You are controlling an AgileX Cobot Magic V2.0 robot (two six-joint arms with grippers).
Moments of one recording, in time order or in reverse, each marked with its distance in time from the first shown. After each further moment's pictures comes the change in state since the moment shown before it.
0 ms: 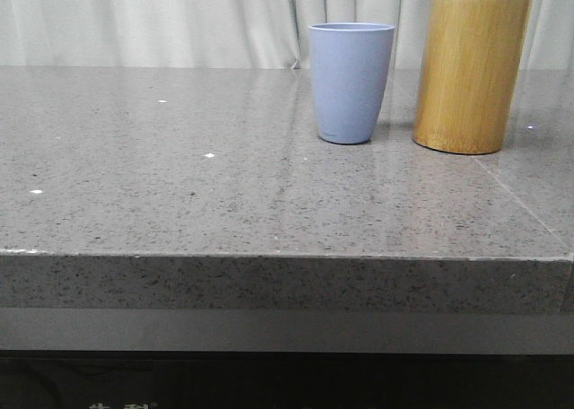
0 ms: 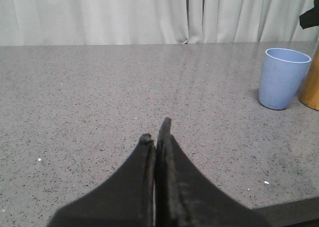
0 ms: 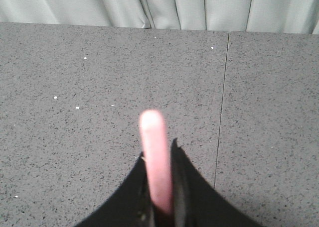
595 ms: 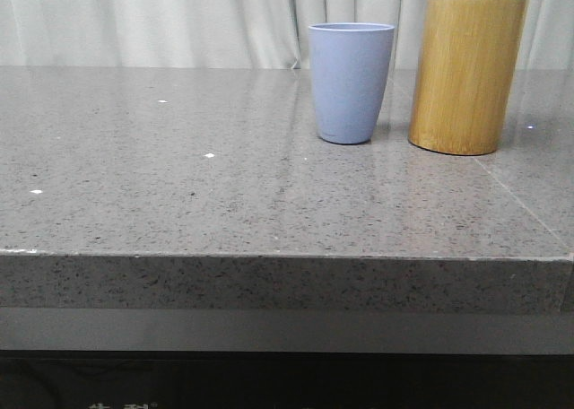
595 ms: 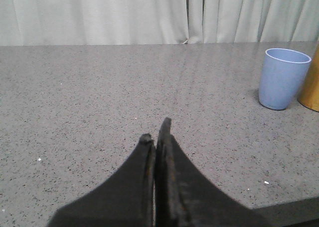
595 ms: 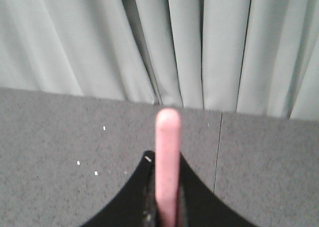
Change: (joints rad) left arm 0.000 0.000 0.000 0.000 0.000 -0.002; right arm 0.000 -0.182 -0.004 -0.049 -0.083 -0.002
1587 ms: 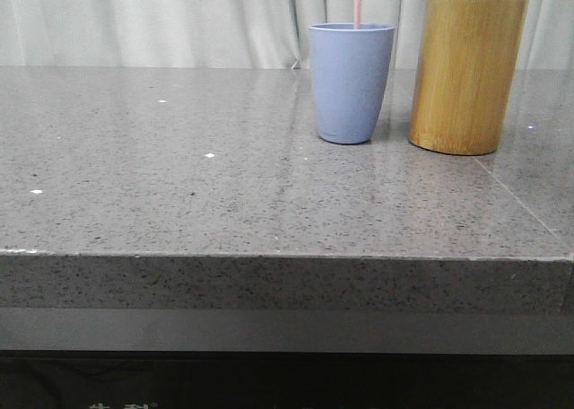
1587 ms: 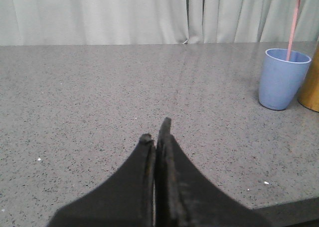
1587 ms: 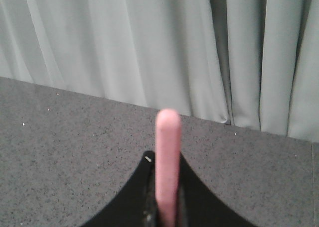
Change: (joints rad) left arm 0.000 0.000 0.000 -0.001 0.000 -0.001; right arm 0.149 0.186 -0.002 -0.011 -0.231 0.000
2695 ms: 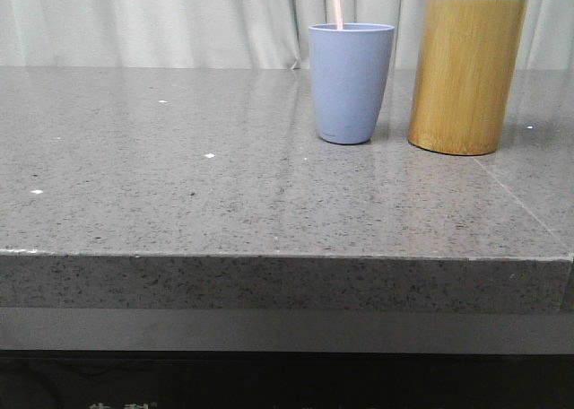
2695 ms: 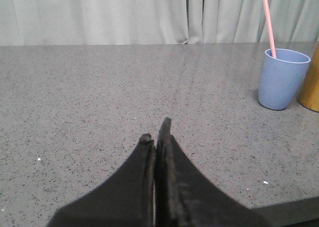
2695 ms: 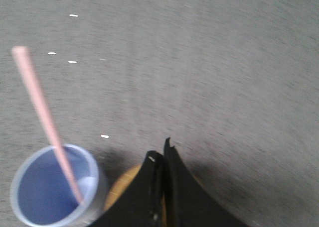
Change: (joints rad) left arm 0.000 0.000 0.000 0.000 0.000 0.000; right arm -0.149 -0.146 -0.282 0.008 0.993 0.042
